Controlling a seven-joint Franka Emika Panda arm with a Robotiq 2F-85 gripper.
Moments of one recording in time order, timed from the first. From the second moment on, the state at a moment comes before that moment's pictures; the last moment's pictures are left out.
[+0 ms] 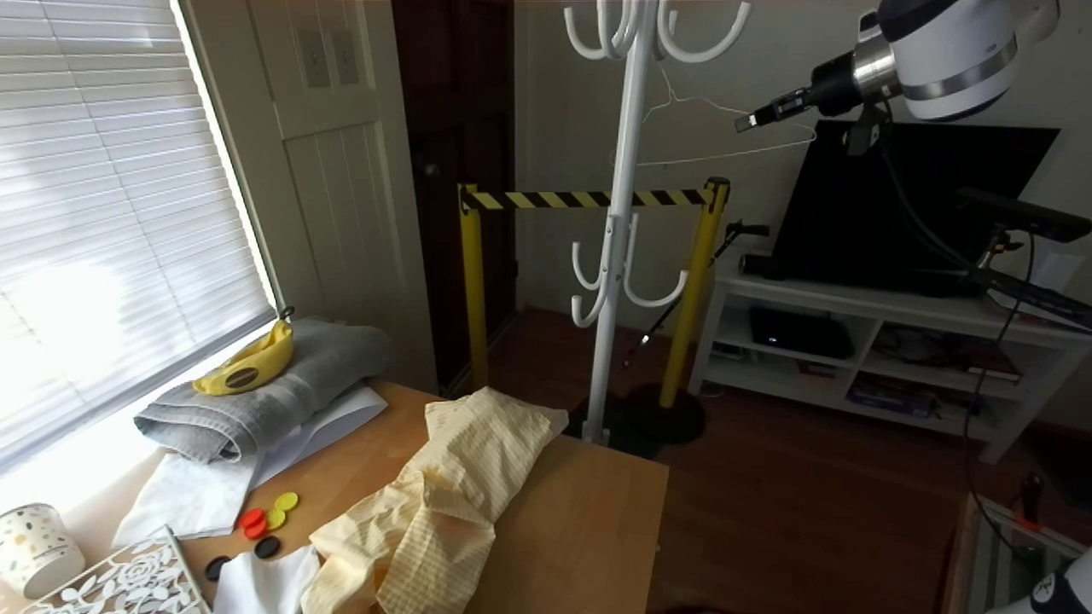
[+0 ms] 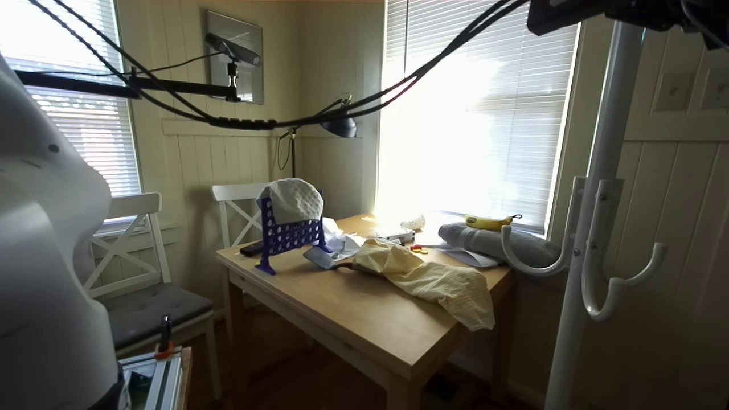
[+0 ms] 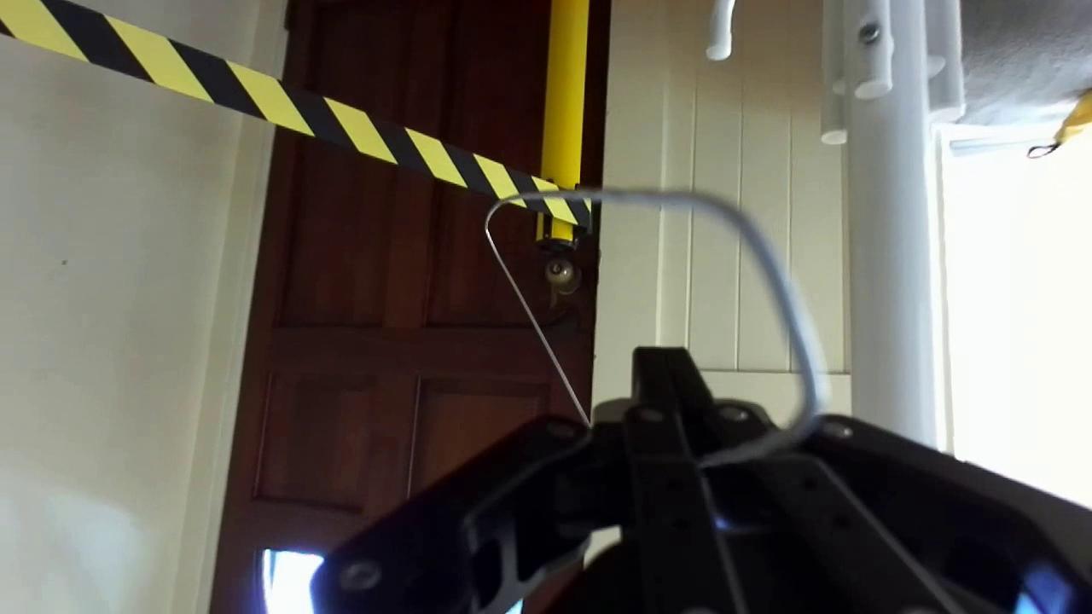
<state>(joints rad) -0.02 -0.29 -0.33 -2.18 0.87 2.83 -1.17</state>
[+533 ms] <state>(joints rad) -0.01 -0.18 -0.35 -1.98 0.88 2.78 -1.16</state>
